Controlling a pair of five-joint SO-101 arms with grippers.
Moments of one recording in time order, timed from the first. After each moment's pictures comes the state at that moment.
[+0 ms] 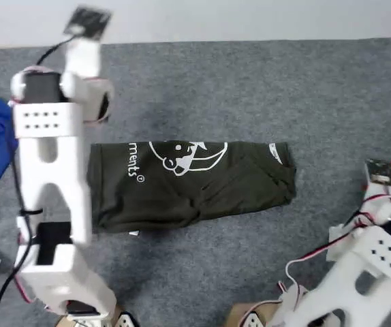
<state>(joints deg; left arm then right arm) -7.6 12.4 -29.8 99.0 -6.5 36.5 -43.0 37.7 98.2 25.9</state>
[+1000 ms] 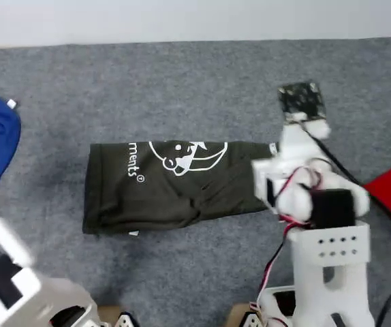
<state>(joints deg) -50.3 3.3 -5.8 92.6 -13.7 -11.6 -42.4 22.5 78.8 1.5</state>
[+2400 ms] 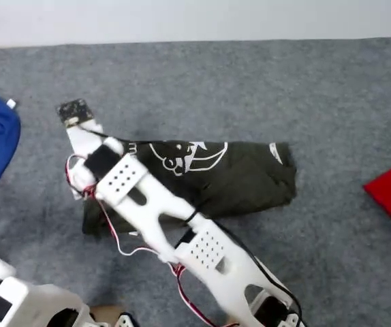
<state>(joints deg) -67.7 3.1 17.7 80.4 -17.1 -56.4 62.3 -76.9 89.3 -25.0</state>
